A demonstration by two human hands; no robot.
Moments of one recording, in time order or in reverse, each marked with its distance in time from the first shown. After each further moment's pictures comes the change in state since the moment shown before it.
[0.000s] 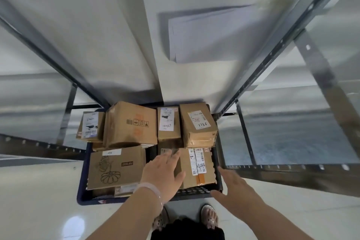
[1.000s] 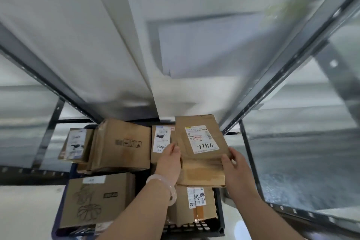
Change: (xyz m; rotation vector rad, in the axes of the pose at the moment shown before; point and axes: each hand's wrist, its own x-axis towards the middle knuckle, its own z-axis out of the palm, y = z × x) left_hand 0.135 0.027 -0.011 -1.285 0.215 -0.392; right_hand 0.125 -0.011 -0.041 0.867 0.524 0.032
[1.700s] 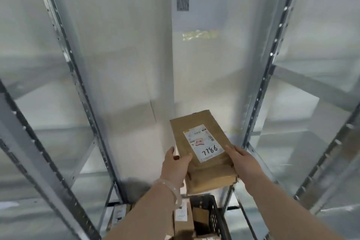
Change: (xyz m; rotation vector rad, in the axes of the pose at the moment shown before) left_hand -0.377 0.173 -0.169 -0.219 -0.090 0.449; right_hand -0.320 -0.264 -0.143 0.201 0.011 -0.309
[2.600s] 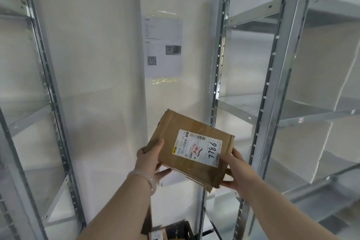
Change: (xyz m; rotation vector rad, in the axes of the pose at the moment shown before) left_hand -0.112 0.080 -0.022 -0.315 -0.131 0.105; right_hand -0.143 -0.033 -0.084 0.365 0.018 -0.054
